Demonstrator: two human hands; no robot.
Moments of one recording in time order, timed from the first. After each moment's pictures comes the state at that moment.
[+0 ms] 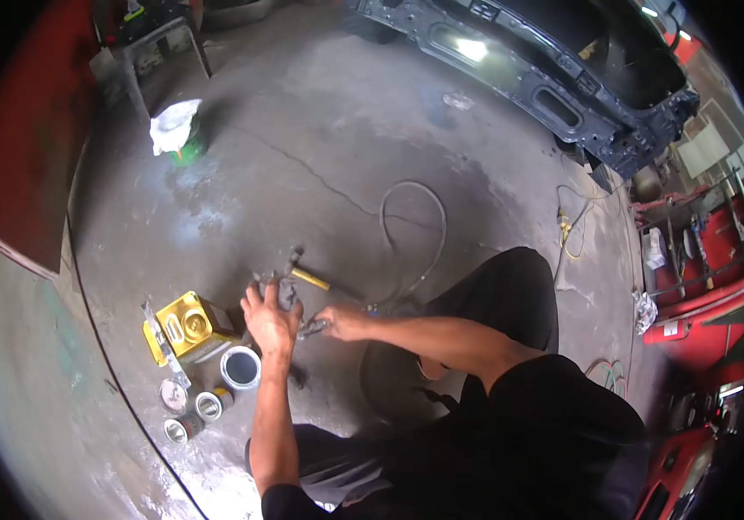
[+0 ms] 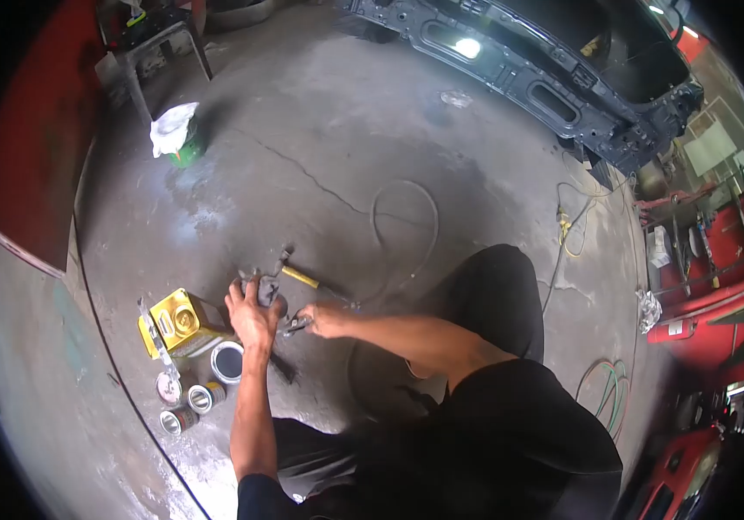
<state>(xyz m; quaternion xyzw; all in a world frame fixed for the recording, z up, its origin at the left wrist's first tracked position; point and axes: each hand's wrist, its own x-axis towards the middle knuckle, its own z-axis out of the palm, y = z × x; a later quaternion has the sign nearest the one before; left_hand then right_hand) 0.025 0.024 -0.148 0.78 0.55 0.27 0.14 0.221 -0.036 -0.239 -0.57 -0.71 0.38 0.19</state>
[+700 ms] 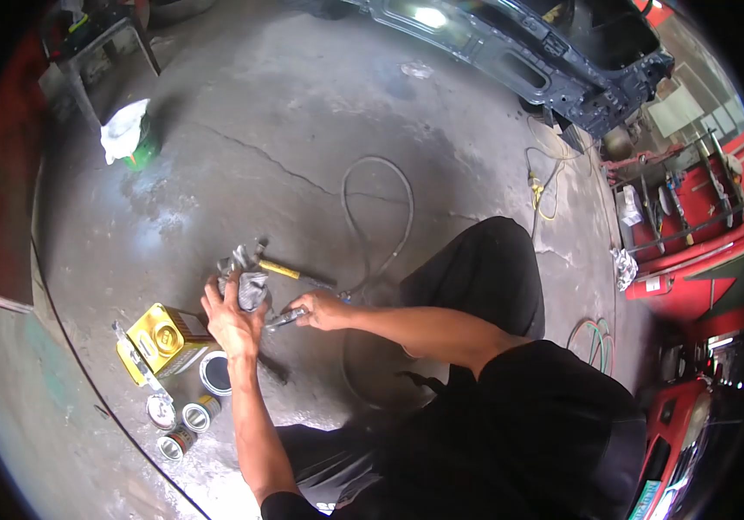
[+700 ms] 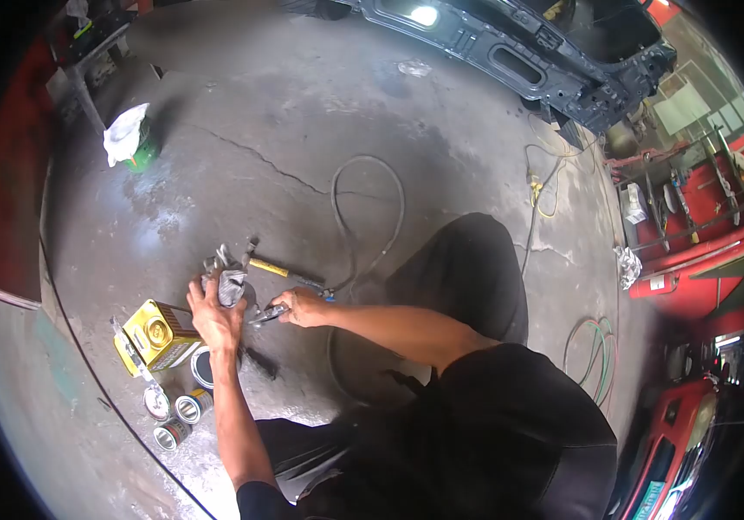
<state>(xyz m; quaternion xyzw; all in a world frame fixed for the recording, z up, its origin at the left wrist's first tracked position) 0.015 0.042 -0.152 0.78 0.54 0.26 0.19 0.222 -0.042 -0.233 -0.61 -0.64 0.41 0.21</state>
